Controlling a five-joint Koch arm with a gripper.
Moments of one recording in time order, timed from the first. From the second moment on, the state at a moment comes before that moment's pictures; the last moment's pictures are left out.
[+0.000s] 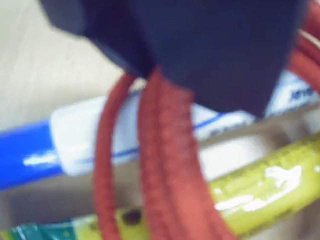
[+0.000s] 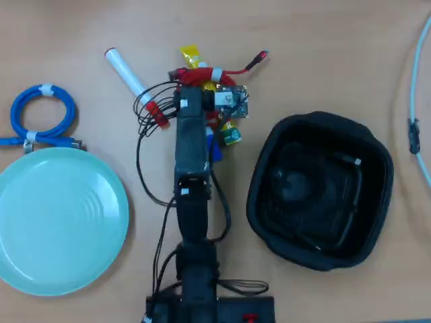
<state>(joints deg) 89.5 53.3 51.2 76.8 27.8</state>
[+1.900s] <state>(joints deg) 19.2 86.0 62.5 88.9 28.0</state>
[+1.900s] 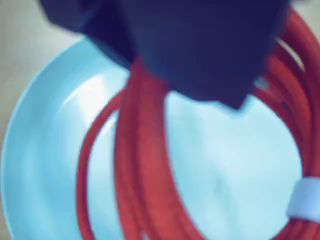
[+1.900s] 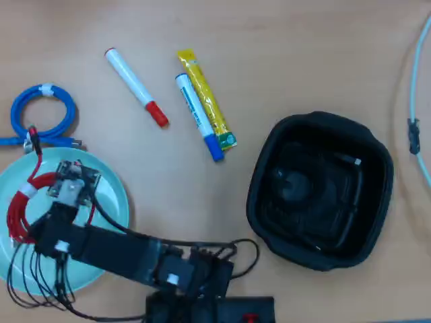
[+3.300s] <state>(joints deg) 77.4 75.7 66.3 87.7 -2.7</state>
